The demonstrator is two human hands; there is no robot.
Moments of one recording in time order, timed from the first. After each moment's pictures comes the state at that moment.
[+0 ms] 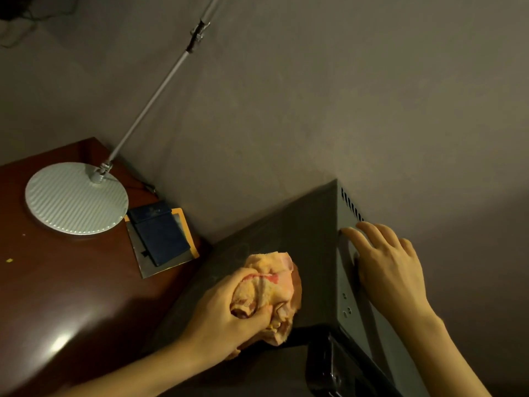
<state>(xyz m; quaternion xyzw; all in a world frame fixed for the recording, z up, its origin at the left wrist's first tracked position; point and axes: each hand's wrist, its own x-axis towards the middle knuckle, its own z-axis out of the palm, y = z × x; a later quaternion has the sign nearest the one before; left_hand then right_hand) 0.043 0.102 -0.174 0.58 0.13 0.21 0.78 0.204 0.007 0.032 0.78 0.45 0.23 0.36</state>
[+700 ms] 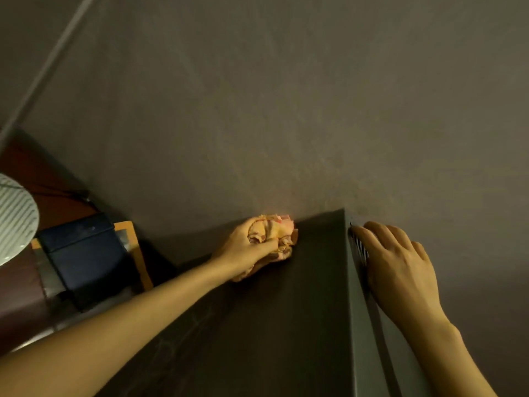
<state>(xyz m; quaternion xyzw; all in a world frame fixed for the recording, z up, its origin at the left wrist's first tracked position) 0.304 0.201 -0.182 0.56 0.17 0.15 0.79 0.358 0.061 0.033 0.79 0.43 0.20 0.38</state>
